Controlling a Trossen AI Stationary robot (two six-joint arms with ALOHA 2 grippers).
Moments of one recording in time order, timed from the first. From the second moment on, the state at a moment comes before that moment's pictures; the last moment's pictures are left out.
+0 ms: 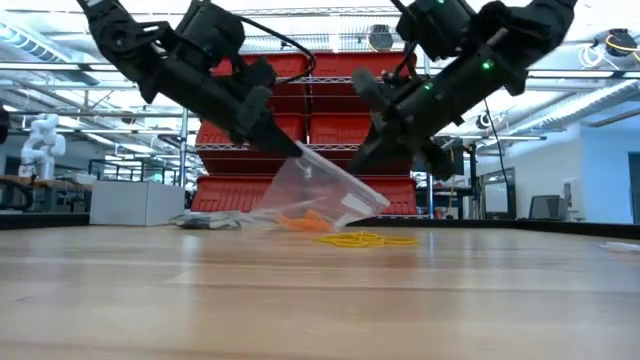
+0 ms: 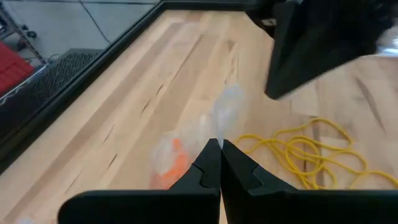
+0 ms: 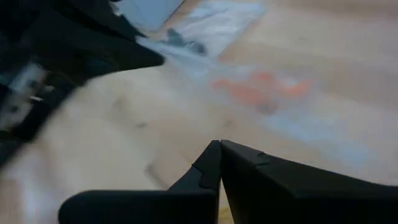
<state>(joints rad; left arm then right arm) 0.17 1.47 0.60 0.45 -0.13 0.03 0.04 1.64 0.77 0.27 0.46 0.86</state>
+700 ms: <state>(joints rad) -0.05 1.55 0.62 0.61 -0.52 0.01 0.05 1.64 0.46 0.87 0.38 1.59</state>
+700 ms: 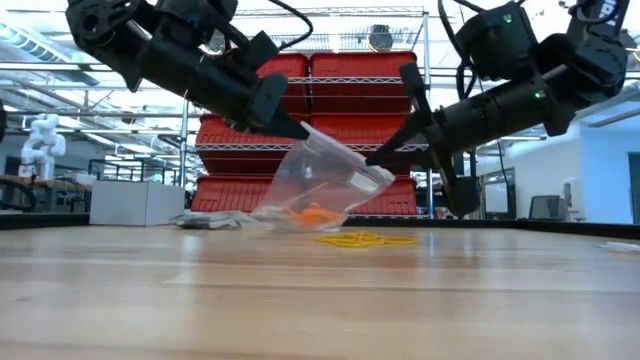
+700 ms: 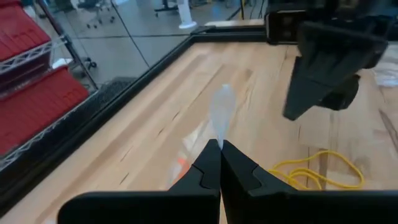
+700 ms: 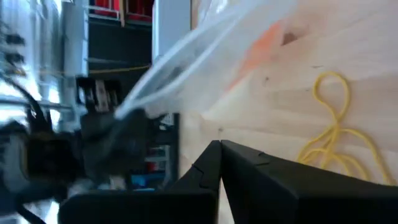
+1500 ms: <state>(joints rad) -0.17 1.76 0.70 0.78 -0.71 0.19 0.03 1.64 0.46 0.92 0.31 1.85</state>
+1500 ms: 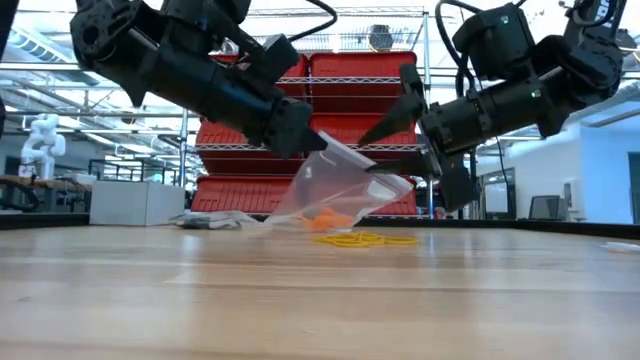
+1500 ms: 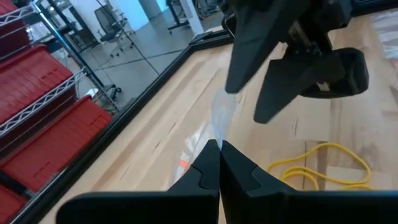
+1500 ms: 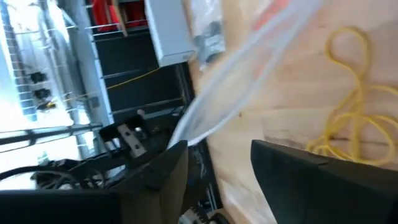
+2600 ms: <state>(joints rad) -0.21 1.77 0.71 0.78 -0.71 0.19 -0.04 1.64 0.46 0.93 0.31 1.74</state>
